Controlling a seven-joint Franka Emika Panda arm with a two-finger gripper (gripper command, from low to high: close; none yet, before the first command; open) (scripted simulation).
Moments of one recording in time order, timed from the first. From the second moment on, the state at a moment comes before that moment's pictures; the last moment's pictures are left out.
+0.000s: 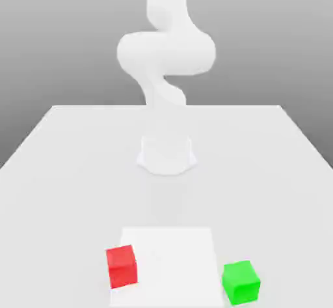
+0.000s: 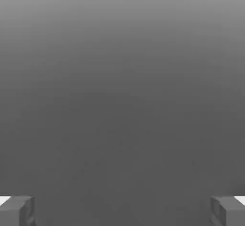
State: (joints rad) arm 0.02 -0.71 -0.04 -2.33 0.01 2.34 0.75
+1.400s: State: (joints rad) arm 0.03 0.15 -0.18 -2.58 0.07 2.73 0.26
